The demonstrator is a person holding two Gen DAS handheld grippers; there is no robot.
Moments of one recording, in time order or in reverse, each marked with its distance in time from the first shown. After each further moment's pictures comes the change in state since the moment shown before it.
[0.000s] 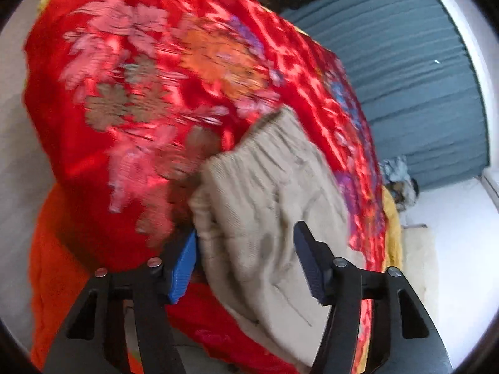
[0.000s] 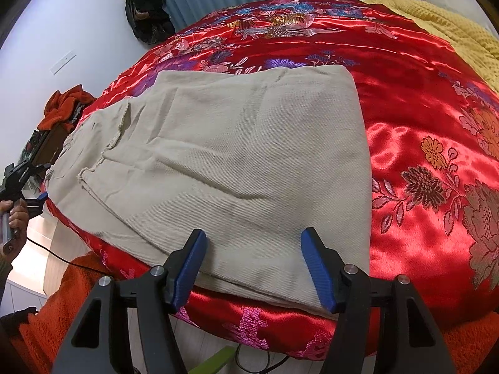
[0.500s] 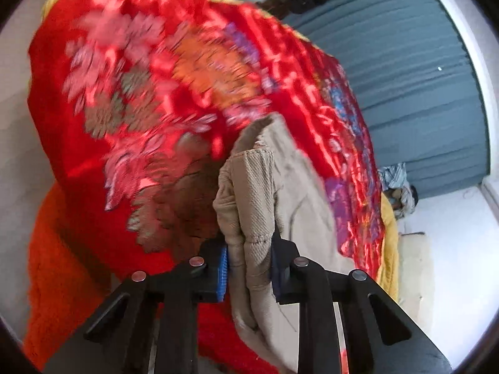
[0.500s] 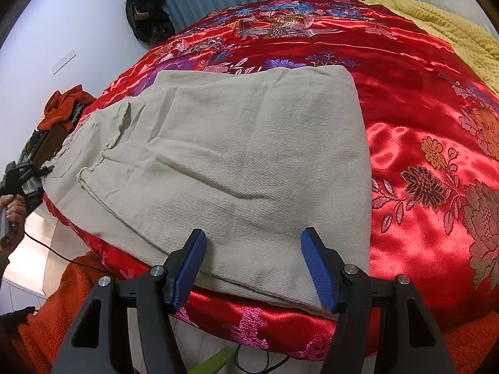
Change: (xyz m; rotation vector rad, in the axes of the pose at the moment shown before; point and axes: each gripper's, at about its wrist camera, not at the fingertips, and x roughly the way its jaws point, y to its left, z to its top) left arm -0.023 -0.022 0.003 -0.018 -0.027 0.013; right arm 0.001 0.000 0.000 -0.001 -0.001 0.001
